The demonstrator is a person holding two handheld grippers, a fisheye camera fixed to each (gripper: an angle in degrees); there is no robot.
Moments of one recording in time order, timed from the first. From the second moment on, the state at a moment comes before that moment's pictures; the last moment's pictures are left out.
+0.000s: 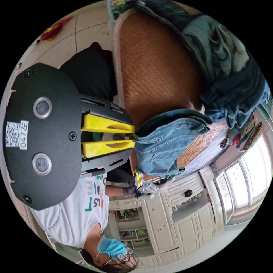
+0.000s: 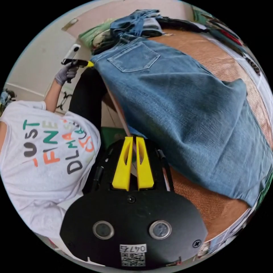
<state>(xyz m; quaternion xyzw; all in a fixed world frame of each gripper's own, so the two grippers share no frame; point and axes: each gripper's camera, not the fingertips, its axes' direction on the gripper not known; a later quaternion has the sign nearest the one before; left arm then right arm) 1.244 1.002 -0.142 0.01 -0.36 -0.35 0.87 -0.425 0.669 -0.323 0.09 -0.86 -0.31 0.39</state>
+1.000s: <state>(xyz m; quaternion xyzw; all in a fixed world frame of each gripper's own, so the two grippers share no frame) 1.362 1.154 -0.114 0.03 -0.35 -0.33 0.88 -0.267 0.265 -0.771 0.40 -0.79 -0.39 0.25</state>
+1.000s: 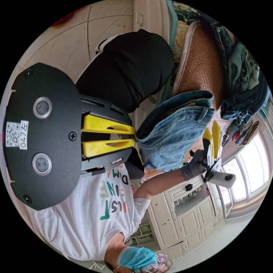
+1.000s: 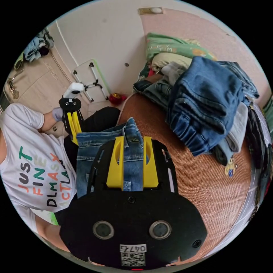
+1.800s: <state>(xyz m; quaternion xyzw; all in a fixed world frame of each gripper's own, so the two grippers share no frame) 1.424 1.204 -0.202 0.07 -0.31 -0.29 0.90 -0.242 0.269 -0.881 0.46 -0.78 -0.38 0.17</state>
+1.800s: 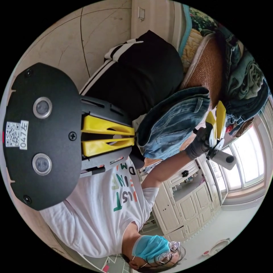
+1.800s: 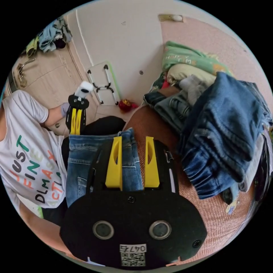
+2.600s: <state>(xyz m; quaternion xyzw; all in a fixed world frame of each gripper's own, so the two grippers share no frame) 1.436 1.117 -0.360 0.21 -0.39 -0.32 0.83 -0.258 0.369 -0.711 0.43 -0.85 -0.13 0.28</state>
